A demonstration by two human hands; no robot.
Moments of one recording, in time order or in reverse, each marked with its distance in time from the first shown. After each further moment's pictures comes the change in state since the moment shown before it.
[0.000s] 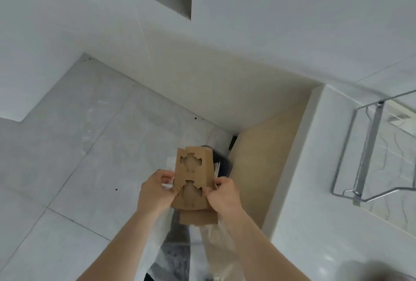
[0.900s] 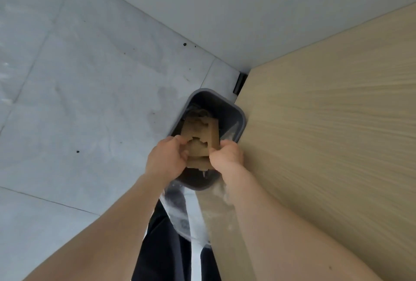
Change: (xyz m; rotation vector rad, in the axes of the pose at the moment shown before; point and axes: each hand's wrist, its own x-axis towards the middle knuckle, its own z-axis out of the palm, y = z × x) left_hand 0.198 -0.135 0.160 0.532 -0.278 0.168; right_hand 0.228 0.090 0.115 -0.040 0.067 0.323
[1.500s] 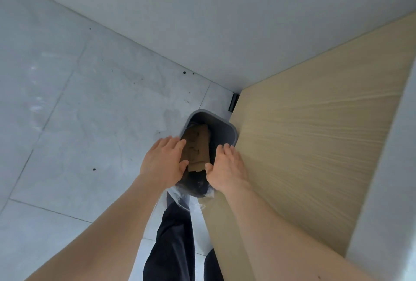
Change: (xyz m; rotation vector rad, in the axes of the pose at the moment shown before) left_hand -0.045 0.029 -0.071 0.471 0.099 0.309; right_hand -0.063 -0.002 -0.042 -0.698 0.087 -0.481
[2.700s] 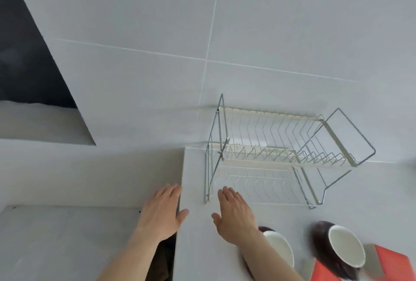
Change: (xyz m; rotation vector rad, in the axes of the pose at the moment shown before) left_hand -0.219 0.306 -0.277 0.171 0.386 0.369; right_hand -0.385 0.194 -0.229 0.123 0.682 -0.053
